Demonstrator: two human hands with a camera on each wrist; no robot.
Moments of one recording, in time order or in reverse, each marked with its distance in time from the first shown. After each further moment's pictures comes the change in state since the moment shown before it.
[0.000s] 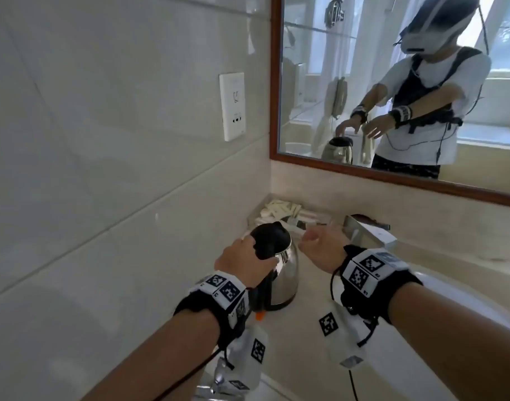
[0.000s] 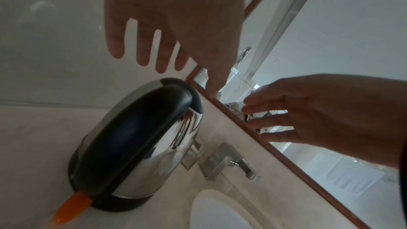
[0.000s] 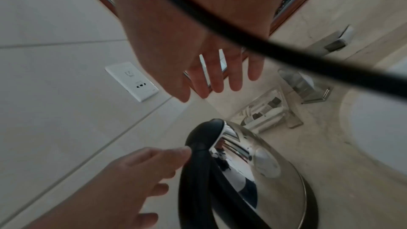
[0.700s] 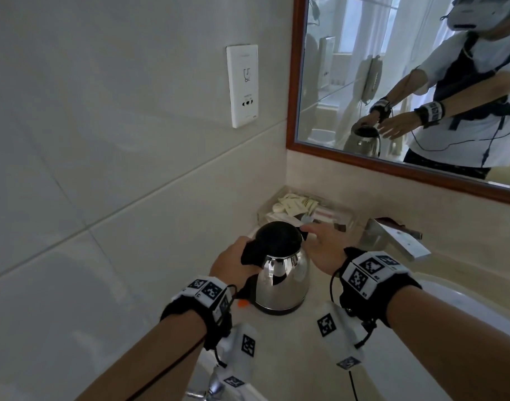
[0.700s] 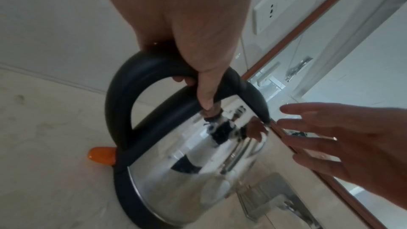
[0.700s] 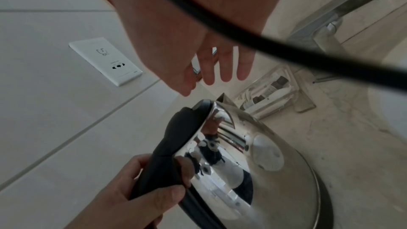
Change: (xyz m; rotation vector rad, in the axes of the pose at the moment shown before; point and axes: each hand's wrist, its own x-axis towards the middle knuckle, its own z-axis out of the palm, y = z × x) left_hand 0.042 -0.031 0.020 -0.322 -0.081 -0.089; right_hand 0.065 0.011 0.027 0.092 -0.116 -0.125
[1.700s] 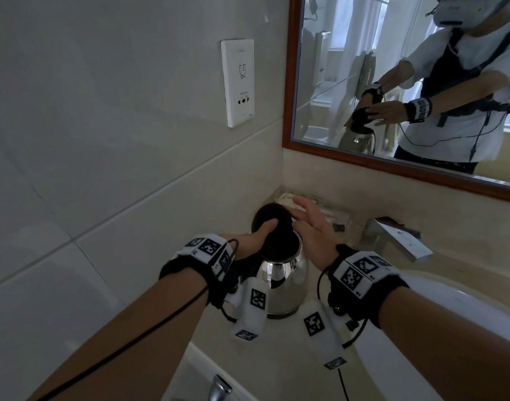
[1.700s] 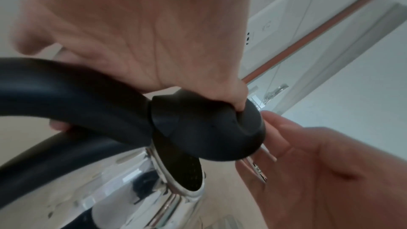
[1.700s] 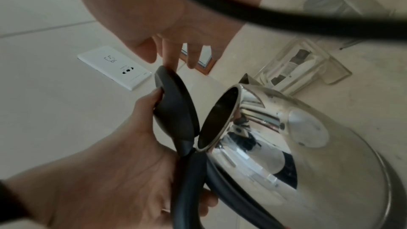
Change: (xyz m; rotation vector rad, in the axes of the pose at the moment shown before) left_hand 0.026 0.059 -0.025 -0.220 -0.393 -0.219; right_hand 0.001 -0.033 0.004 0.719 0.112 -0.030
